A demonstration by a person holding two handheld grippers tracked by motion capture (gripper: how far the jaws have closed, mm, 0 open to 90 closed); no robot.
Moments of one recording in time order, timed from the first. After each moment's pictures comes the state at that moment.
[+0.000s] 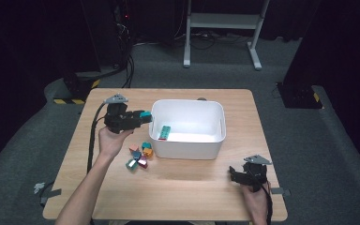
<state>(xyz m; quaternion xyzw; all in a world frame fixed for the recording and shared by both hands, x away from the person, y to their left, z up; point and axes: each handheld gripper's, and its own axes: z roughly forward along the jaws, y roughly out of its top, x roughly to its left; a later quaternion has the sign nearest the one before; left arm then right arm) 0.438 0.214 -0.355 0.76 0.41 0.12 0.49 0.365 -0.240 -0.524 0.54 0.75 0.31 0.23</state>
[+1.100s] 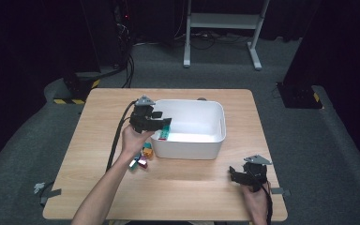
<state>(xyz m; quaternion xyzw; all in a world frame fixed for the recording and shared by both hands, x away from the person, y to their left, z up) 0.462 0.153 -0.381 0.79 0.40 0.13 0.45 0.364 -0.240 -0.524 0.54 0.75 0.31 0.23</state>
